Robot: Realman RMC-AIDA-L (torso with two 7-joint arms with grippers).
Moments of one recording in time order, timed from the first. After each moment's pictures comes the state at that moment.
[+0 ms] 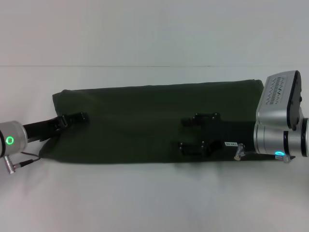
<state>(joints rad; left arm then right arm) -0.57 -2.04 0.80 0.49 1.96 0.87 -2.21 0.67 2.10 -1.05 -0.49 -1.81 -1.13 1.23</state>
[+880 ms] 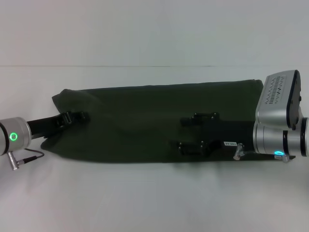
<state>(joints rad) -0.59 -2.05 0.80 0.49 1.97 0.88 -2.23 0.67 2.10 -1.05 -0.49 -1.81 -1.14 1.23</state>
